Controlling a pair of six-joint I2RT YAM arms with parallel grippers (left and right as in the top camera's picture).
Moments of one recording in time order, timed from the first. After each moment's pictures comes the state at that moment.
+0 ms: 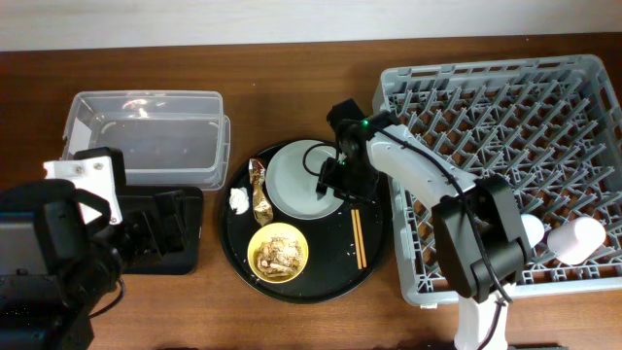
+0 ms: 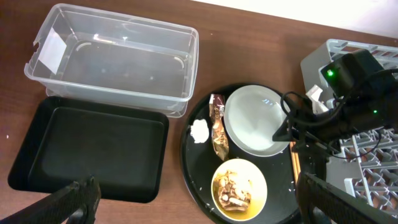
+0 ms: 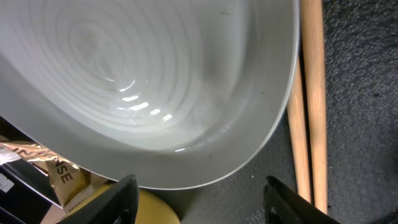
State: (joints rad) left arm -0.02 0.99 1.64 -1.40 0.07 -0.18; right arm 0.45 2.07 1.52 -0.98 -0.36 0.74
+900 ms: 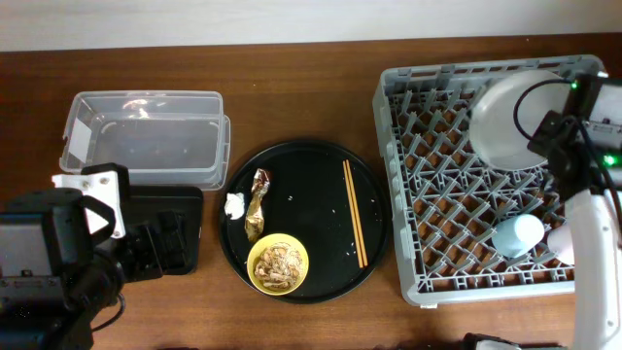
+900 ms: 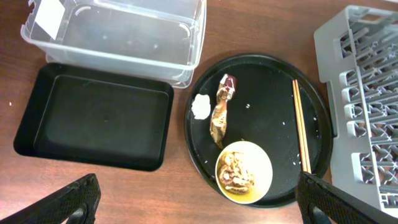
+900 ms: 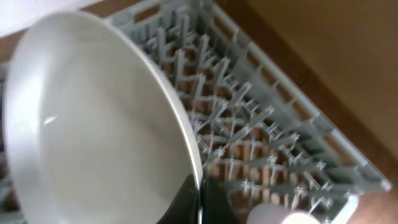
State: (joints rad) left arm -0.02 0.99 1.64 -1.51 0.07 -0.18; right arm -0.24 1.39 1.37 -0.81 0.40 0.19
